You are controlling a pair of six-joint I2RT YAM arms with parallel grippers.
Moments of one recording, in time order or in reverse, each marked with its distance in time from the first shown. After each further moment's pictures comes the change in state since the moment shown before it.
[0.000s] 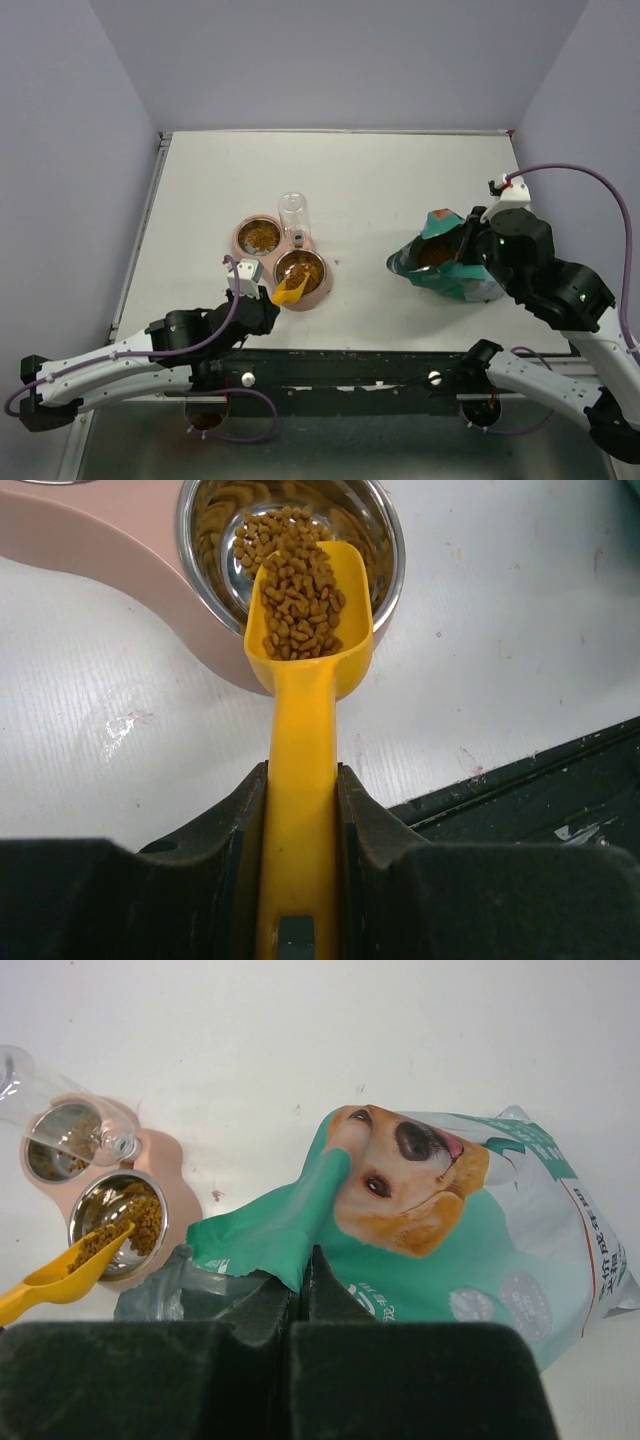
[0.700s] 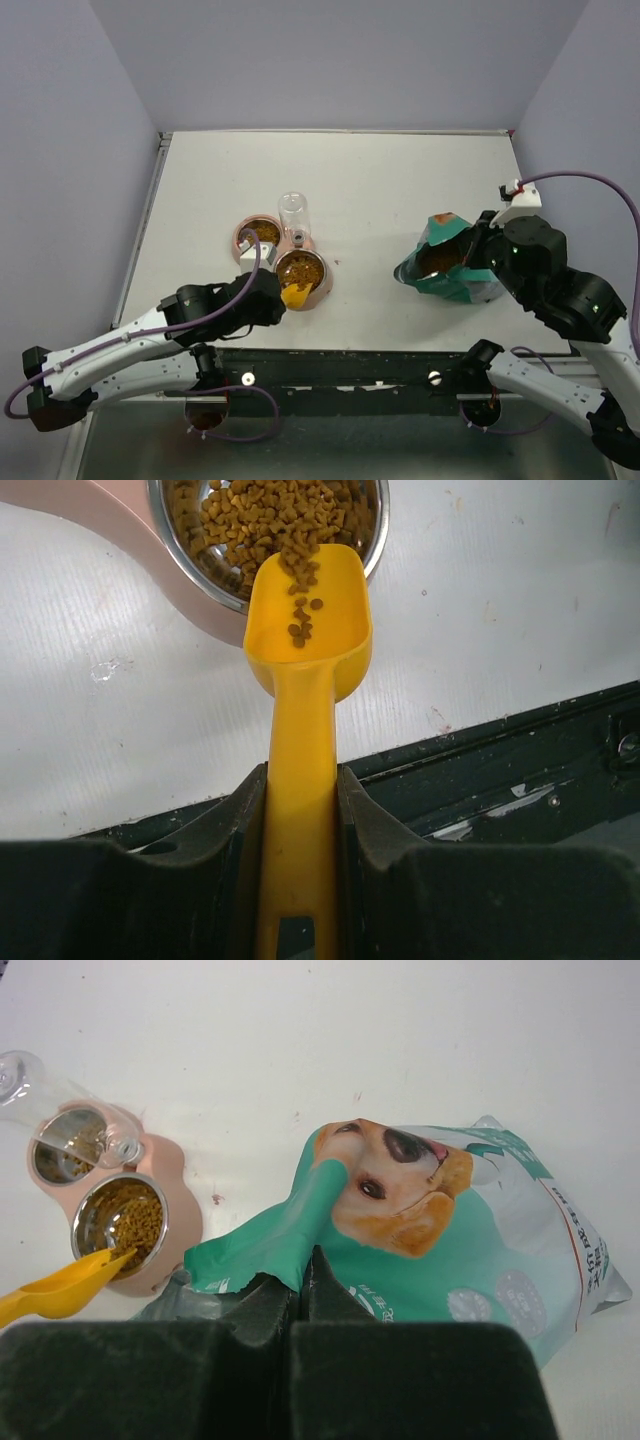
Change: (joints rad) left arm 0.078 0.269 0.259 -0.169 0.176 -0.067; right arm 0.000 -0.052 -0.008 -0.005 0.003 -0.018
